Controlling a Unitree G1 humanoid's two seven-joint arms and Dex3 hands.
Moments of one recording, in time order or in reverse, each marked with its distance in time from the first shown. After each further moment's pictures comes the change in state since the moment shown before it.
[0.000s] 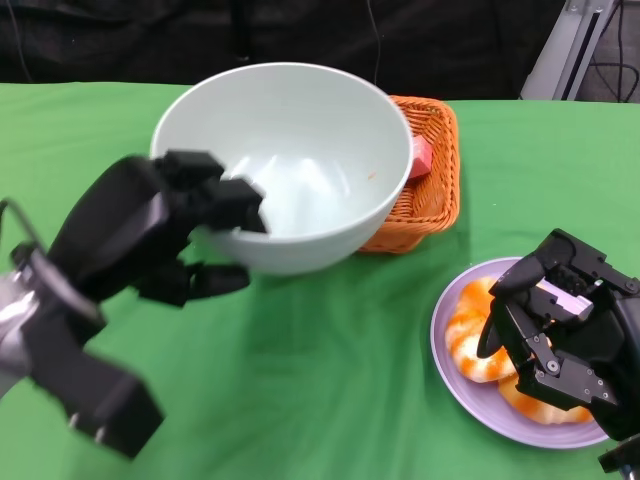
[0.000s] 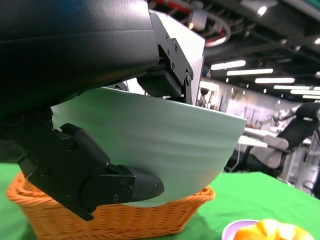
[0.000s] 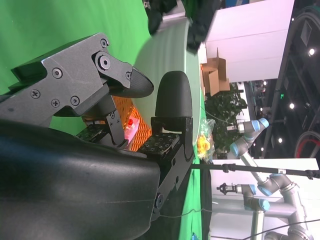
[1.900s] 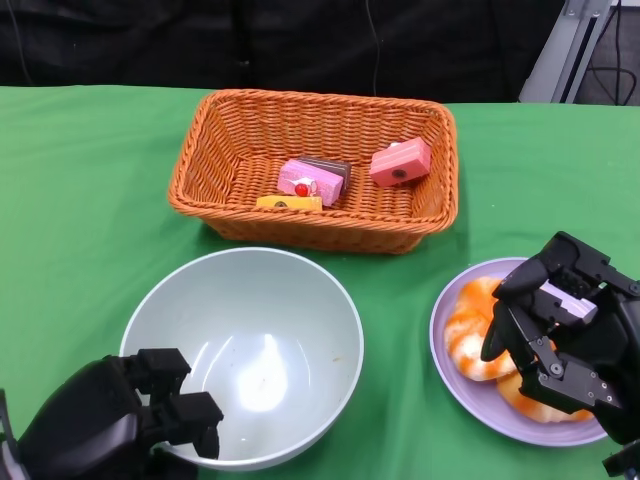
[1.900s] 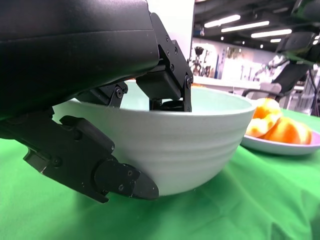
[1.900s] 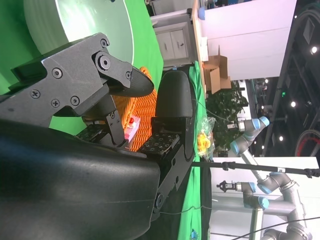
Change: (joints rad) left arm 0.186 0.177 -0.469 0.130 0.377 0.110 0.707; right arm 0.014 -0.002 -0.002 -0.021 -0.005 0.017 -0.007
